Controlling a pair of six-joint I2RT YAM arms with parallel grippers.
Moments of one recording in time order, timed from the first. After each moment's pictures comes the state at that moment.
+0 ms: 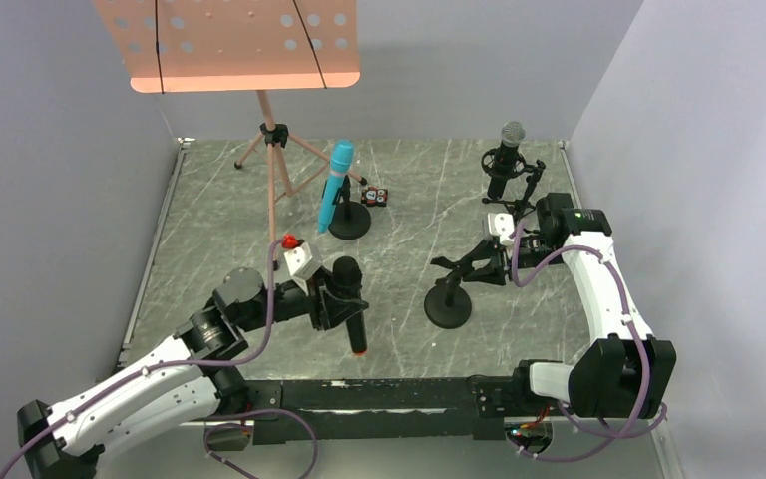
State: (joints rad) left arm -0.88 0.63 0.54 0.08 0.34 -0.31; right arm -0.03 1.25 1.09 -1.34 -1.18 -1.62
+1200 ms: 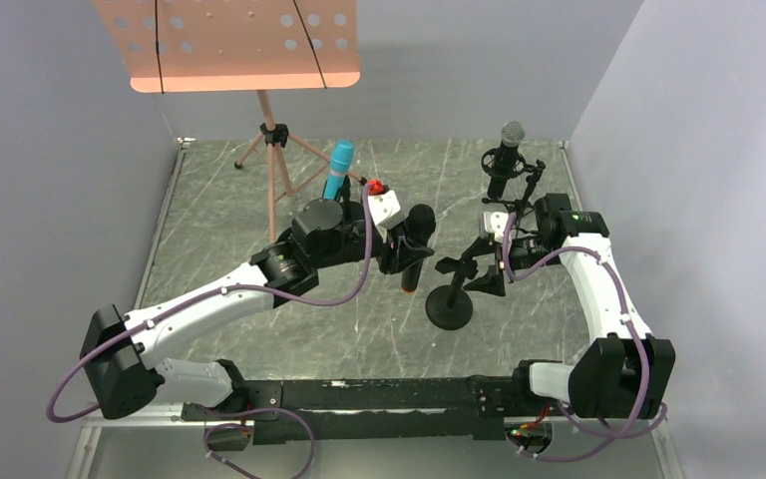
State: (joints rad) left arm -0.93 1.27 1.05 0.19 0.37 -0.05; right arm -0.03 1.24 1.06 -1.28 -1.14 -1.51
